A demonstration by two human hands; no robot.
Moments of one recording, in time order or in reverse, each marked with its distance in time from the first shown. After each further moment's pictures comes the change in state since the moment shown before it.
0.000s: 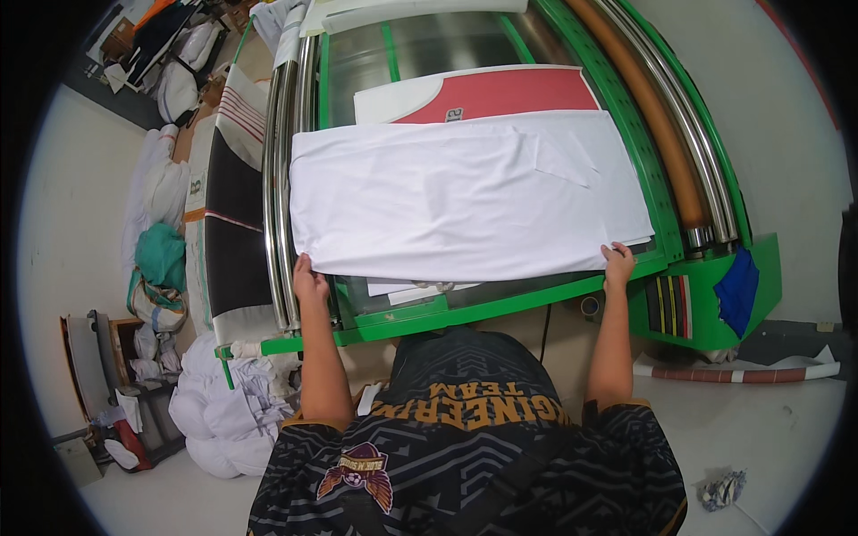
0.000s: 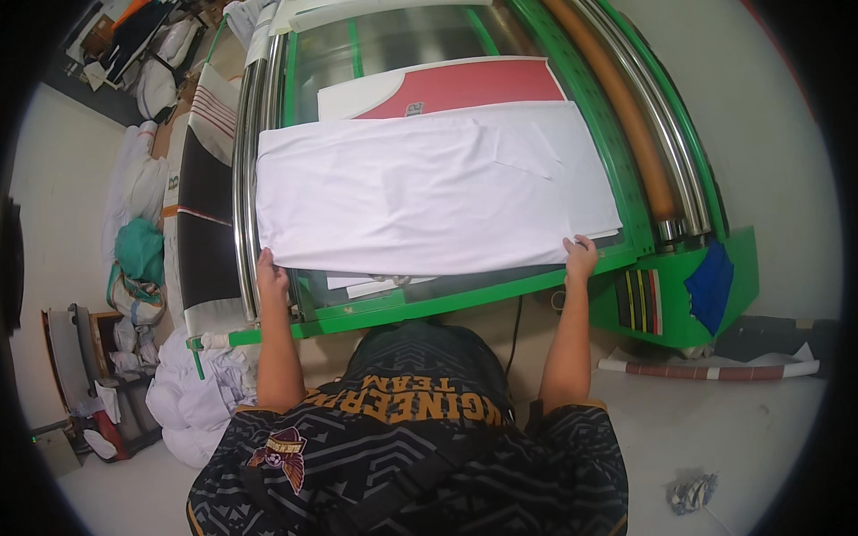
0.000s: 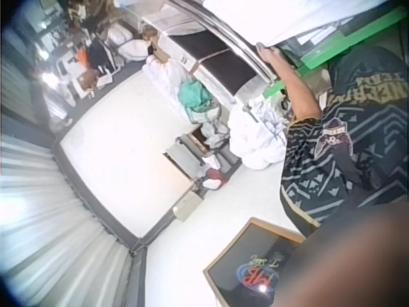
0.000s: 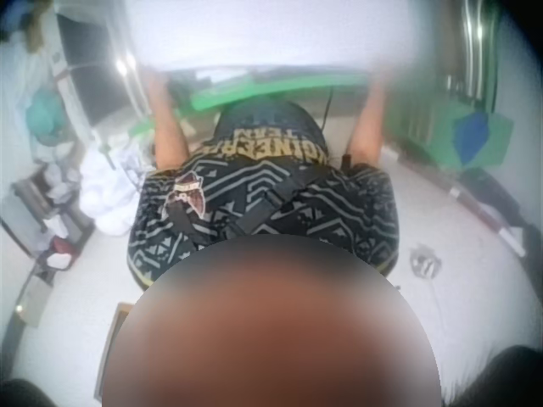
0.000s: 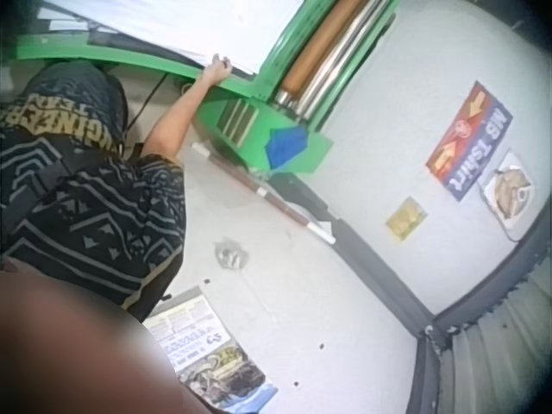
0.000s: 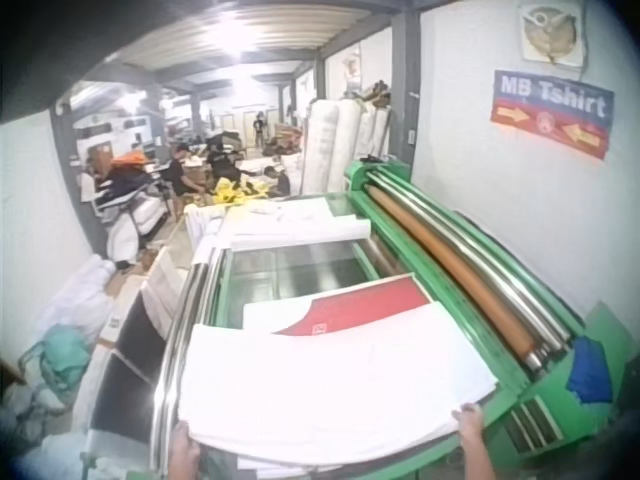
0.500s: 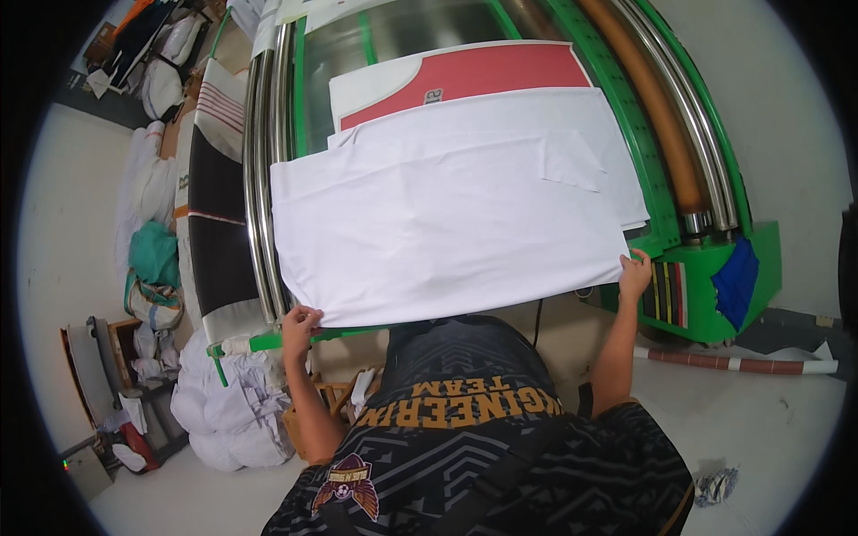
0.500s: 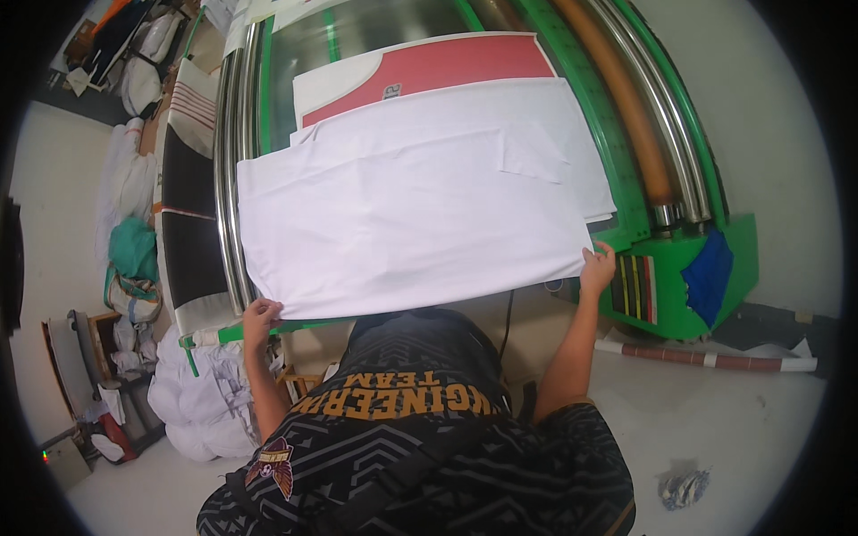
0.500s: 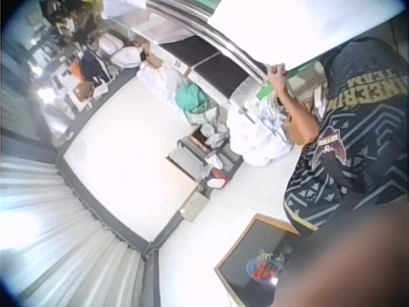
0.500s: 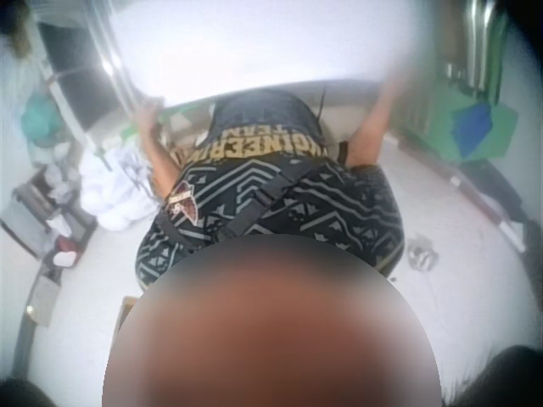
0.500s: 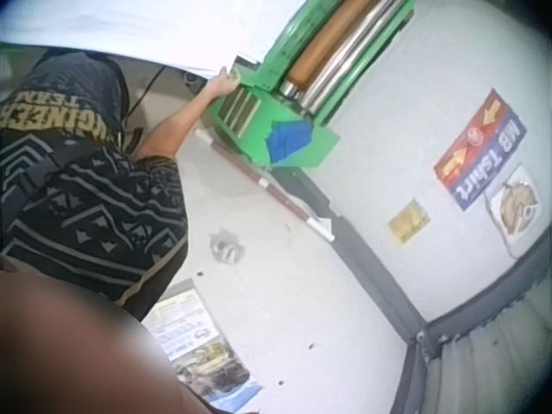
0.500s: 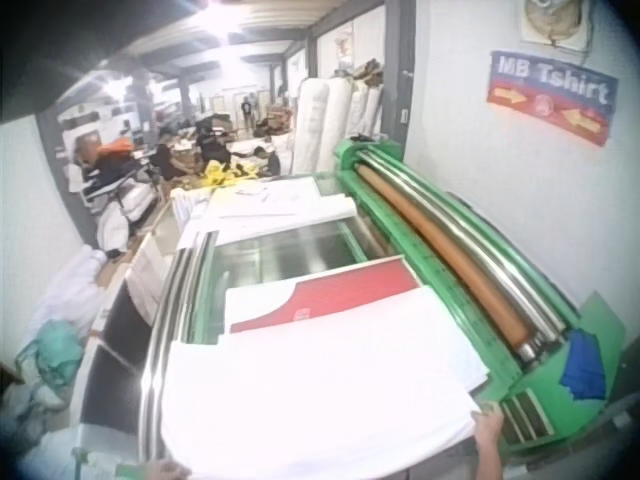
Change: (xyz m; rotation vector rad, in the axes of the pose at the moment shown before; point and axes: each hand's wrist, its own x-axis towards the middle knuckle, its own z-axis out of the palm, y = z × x) left_hand -0.165 0.042 -0.063 0.965 -0.365 -0.017; right_hand -0.007 -0.006 -0.099 -0.373 0.154 -0.069
